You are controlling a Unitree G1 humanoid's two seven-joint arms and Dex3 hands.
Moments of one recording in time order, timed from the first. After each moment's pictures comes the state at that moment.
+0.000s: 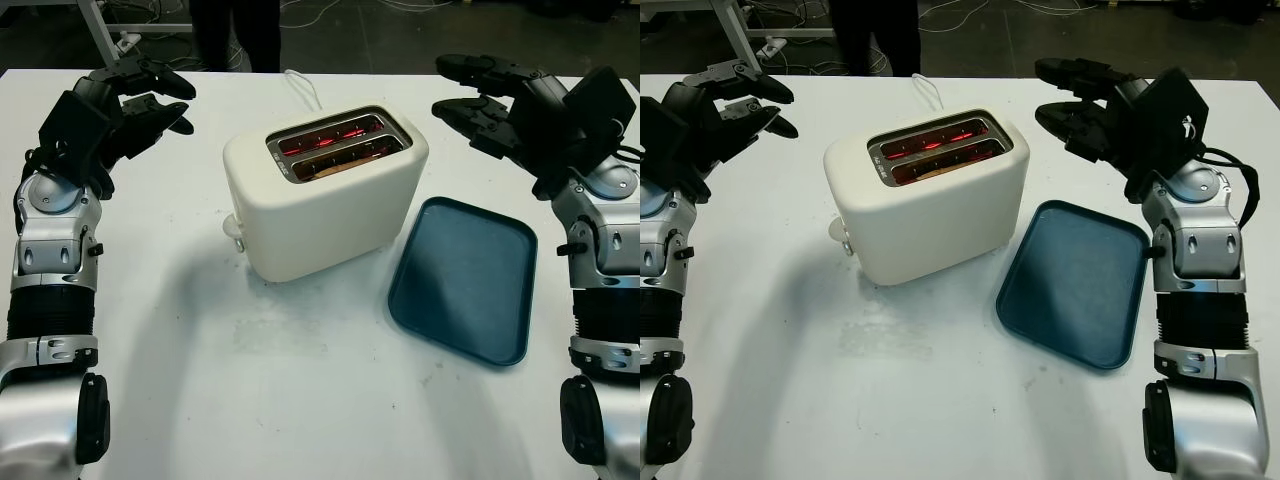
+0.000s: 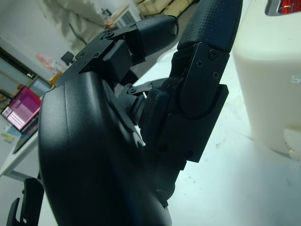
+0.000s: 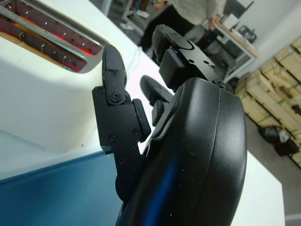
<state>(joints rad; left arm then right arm) -0.66 0.45 0.20 0.35 -0.12 -0.03 -0.32 -0.67 -0.46 -0.13 0.10 0.18 0.44 0.41</state>
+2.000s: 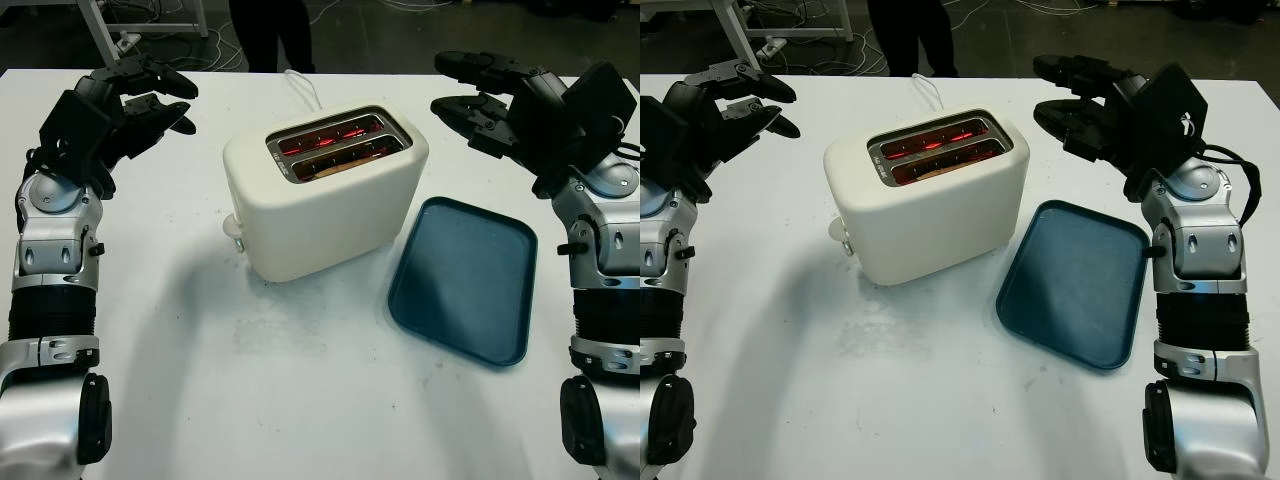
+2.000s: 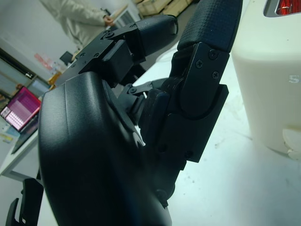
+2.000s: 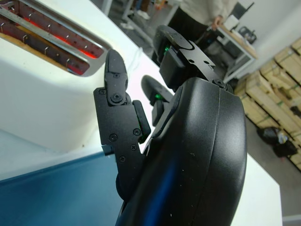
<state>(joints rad) -0.66 0.45 0.20 0.35 -0.12 -0.02 -0.32 -0.67 -0.46 -0.13 0.11 0.18 0.44 0.42</state>
